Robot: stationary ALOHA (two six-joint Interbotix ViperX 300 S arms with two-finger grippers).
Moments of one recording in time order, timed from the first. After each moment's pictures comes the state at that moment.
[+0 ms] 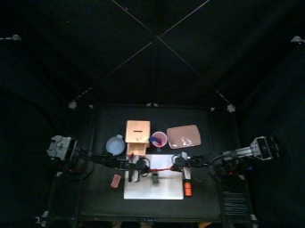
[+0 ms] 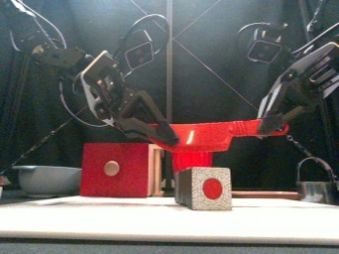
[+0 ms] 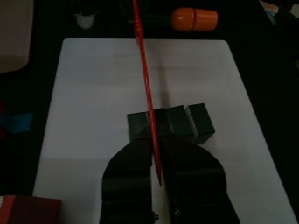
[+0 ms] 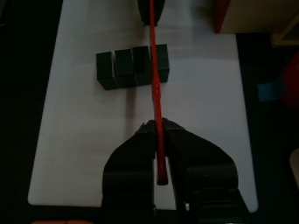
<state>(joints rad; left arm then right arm) -0.17 0.13 0.75 -0.12 -0.34 0.00 0.07 -0.34 1.04 0.28 0.00 -0.22</state>
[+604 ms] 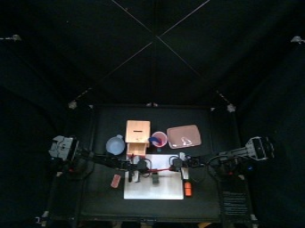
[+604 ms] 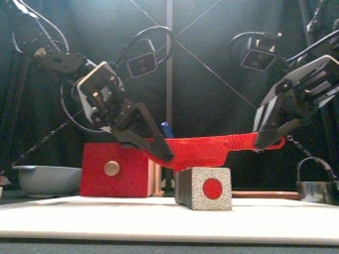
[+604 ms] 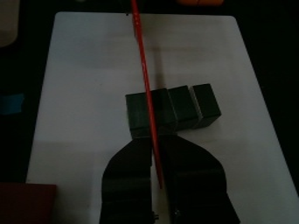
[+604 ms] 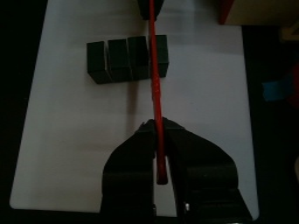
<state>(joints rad) -0.17 0.13 0.75 -0.13 -0.26 0.00 0.06 -0.24 1.00 0.24 -0.01 -0.22</state>
